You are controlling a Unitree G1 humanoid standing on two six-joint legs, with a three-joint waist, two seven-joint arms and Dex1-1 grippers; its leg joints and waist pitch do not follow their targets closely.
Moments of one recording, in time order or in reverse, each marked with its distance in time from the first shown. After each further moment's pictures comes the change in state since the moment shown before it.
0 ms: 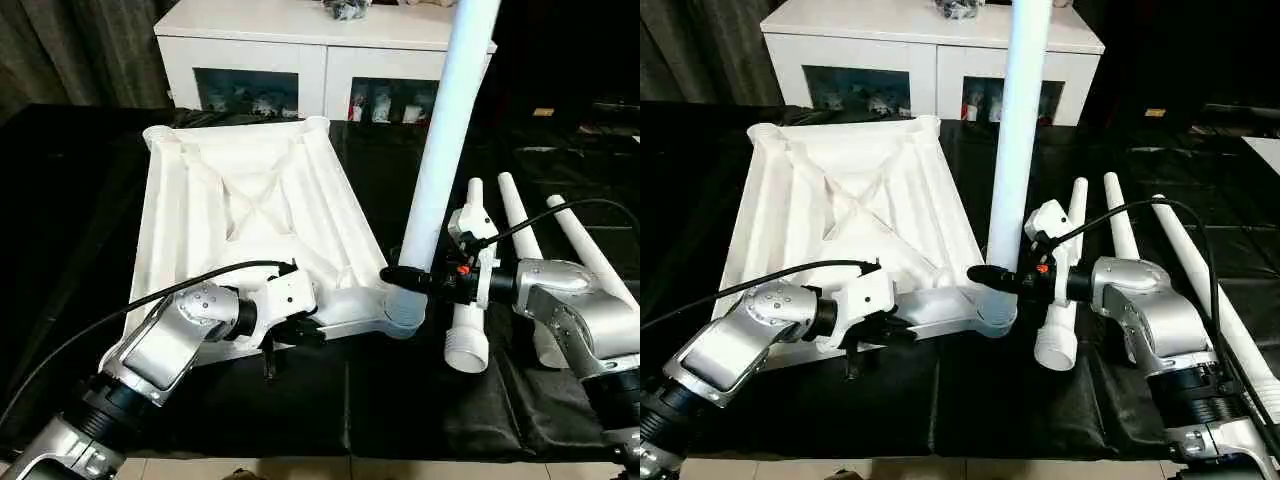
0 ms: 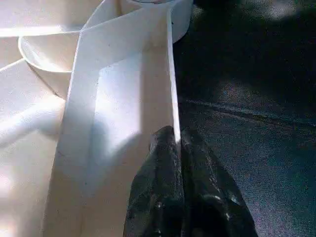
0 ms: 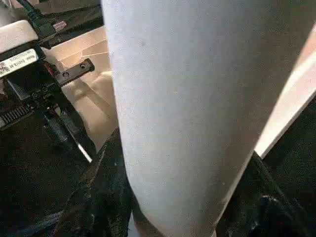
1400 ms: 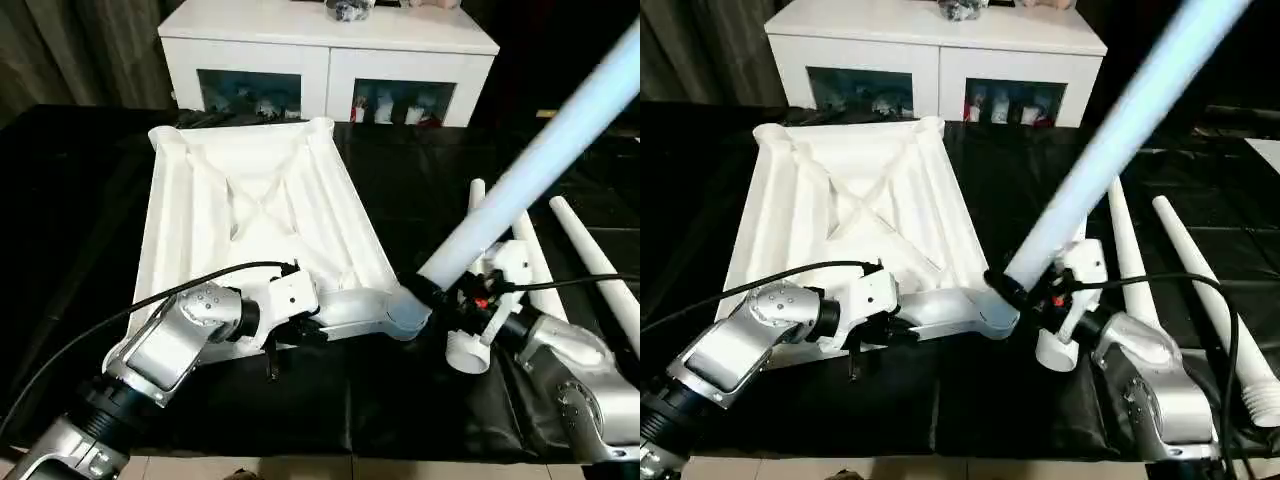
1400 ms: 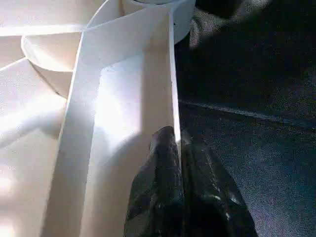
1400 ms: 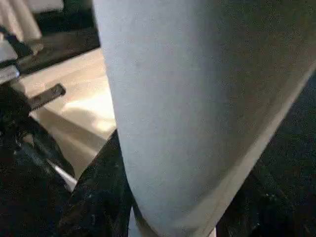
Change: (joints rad) left arm 0.000 -0.021 0.000 0.006 0.002 0.000 0.008; right arm 0.303 0.111 -0.104 -0.246 -0.015 -0.134 -0.236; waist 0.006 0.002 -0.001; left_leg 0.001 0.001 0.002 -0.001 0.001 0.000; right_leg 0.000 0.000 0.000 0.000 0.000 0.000
